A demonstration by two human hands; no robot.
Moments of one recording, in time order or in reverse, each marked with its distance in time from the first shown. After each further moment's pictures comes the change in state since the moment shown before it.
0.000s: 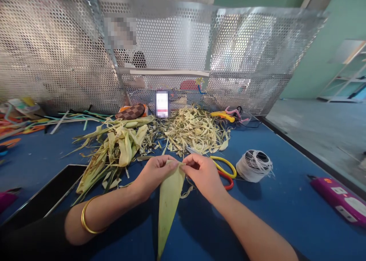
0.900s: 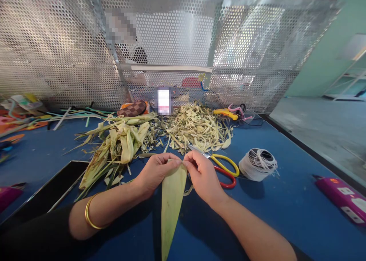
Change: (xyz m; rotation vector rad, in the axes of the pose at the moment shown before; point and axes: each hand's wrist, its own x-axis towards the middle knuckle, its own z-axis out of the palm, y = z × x) left_hand -0.002 0.000 0.001 -0.209 0.005 -0.075; right_hand -0.002 0.004 0.005 -0.259 0.011 -0.287
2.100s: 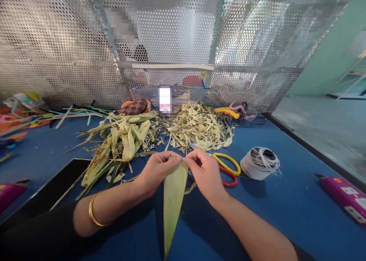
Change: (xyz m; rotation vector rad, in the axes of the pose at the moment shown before) left_hand 0.002 -0.004 0.001 0.006 0.039 0.048; right_hand -0.001 0.005 0.003 0.084 0.119 0.117
